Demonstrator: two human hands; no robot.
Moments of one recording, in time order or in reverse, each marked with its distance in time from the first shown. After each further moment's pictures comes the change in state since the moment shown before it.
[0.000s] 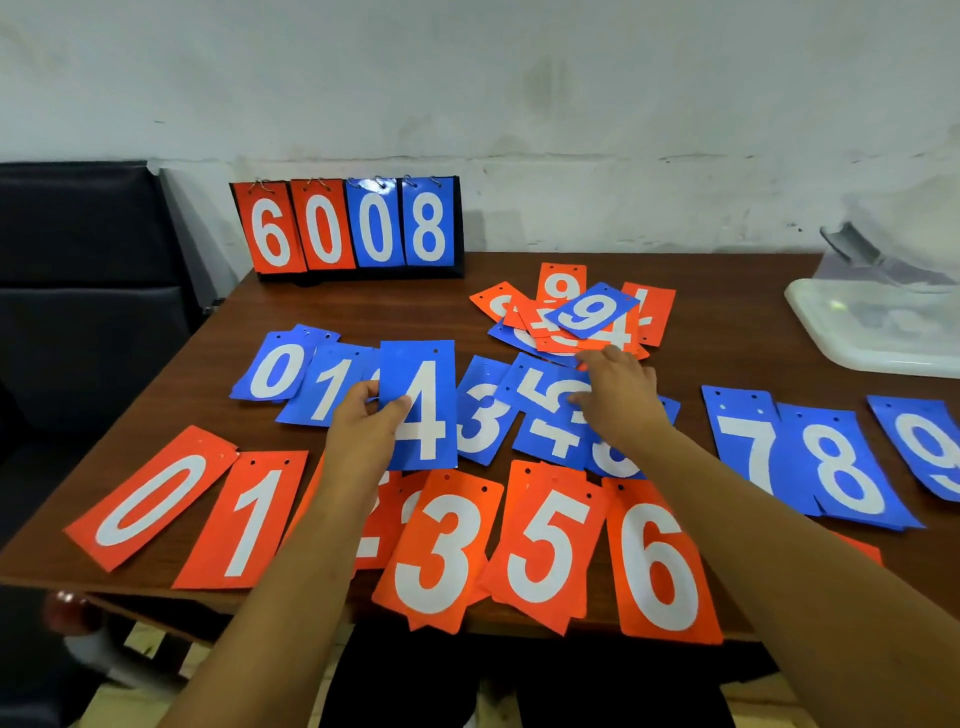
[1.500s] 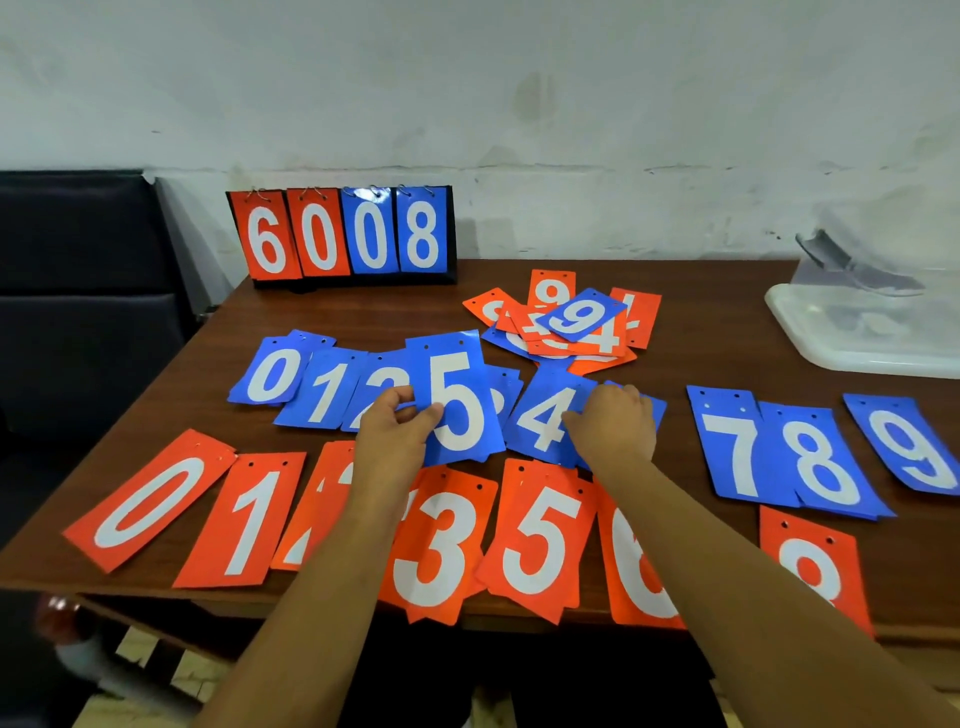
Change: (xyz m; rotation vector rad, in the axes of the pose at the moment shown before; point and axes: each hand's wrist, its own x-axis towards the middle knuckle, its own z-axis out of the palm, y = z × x) left_hand -0.013 -0.008 0.016 -0.119 -0.122 0.076; right_hand -0.028 -0.015 0.016 0.073 0.021 0.381
